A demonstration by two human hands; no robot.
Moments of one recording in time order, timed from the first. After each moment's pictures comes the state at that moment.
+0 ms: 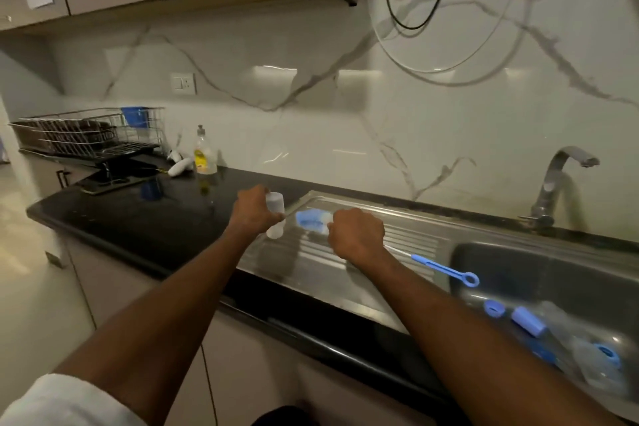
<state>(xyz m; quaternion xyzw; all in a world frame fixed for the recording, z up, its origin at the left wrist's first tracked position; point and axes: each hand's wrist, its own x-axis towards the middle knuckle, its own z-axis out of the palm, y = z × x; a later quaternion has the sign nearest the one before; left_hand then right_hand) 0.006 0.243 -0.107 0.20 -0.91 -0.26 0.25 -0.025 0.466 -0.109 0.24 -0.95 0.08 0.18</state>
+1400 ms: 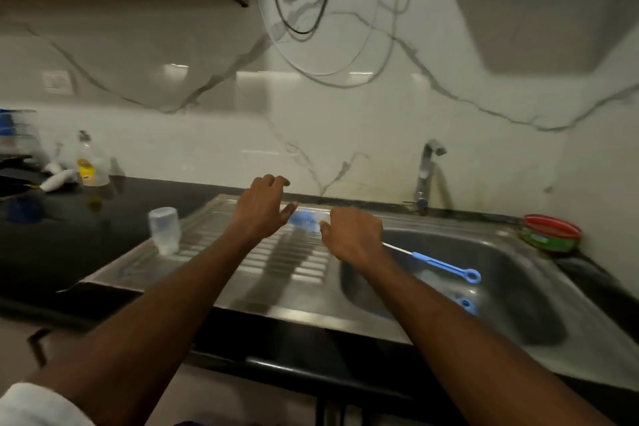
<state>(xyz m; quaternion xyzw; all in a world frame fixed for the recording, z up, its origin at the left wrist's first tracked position) -0.066 0.439 -0.100 -0.05 -0.94 -0.07 0.32 -0.031 0.647 -0.099 0.15 -0.96 0.08 0.21</state>
